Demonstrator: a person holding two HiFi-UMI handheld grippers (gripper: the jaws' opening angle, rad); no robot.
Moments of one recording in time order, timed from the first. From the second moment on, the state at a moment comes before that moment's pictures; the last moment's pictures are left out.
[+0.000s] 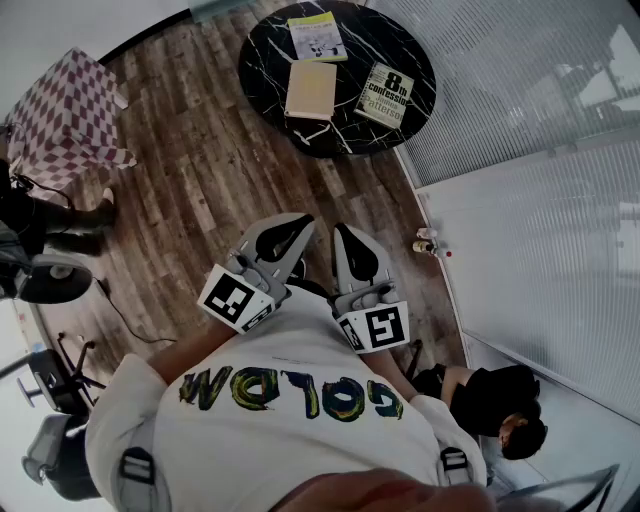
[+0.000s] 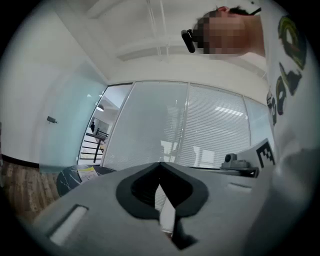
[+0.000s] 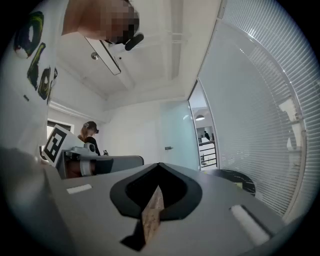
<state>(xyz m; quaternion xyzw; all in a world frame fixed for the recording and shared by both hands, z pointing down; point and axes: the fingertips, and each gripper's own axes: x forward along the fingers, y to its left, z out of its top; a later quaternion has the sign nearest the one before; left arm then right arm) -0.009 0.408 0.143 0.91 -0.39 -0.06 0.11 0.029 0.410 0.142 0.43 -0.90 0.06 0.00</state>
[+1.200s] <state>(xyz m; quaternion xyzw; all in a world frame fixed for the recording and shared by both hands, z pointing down) 0.005 0.324 0.154 0.90 -0.41 -0.07 0.12 0.048 0.323 0.150 0.42 -0.91 0.06 0.01</state>
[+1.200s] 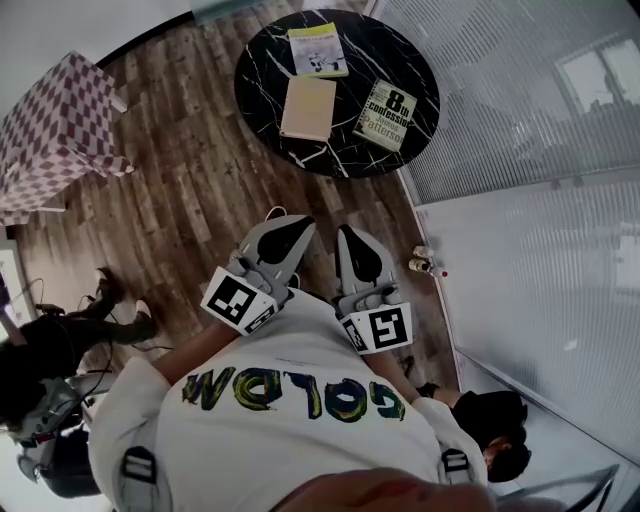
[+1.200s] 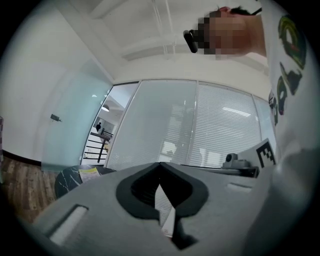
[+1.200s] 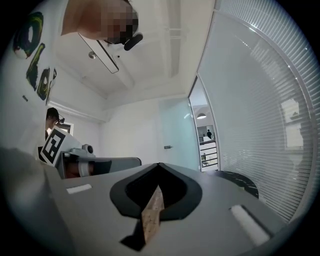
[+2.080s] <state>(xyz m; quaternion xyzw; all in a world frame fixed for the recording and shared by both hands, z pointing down) -0.088 0.126 0.146 0.91 -0.38 -0.07 0.12 -0.055 0.127 0.140 0.42 -0.90 0.04 0.03</state>
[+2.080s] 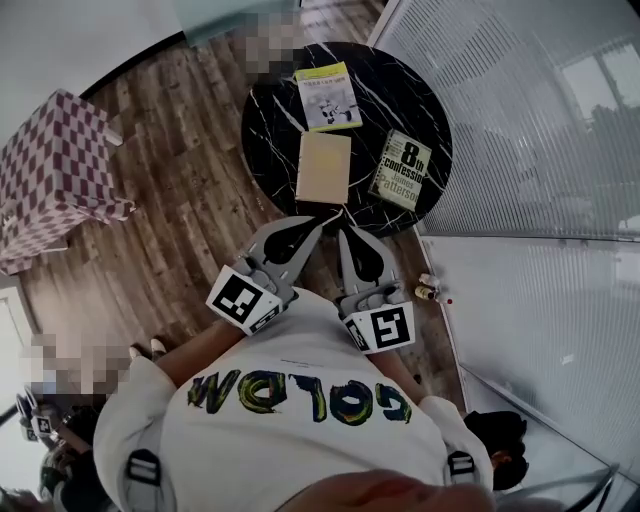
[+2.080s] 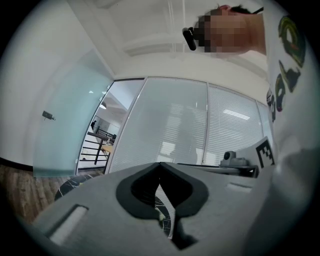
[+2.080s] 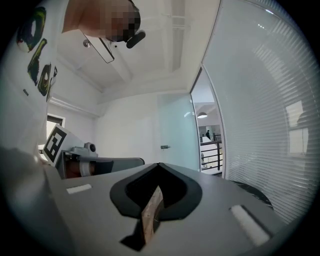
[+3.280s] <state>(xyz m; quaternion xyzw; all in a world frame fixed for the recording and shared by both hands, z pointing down) -0.080 0.057 0.178 0.90 -0.42 -0.03 0.14 -0.038 0.056 0.170 0.40 -0.91 0.08 0.05</state>
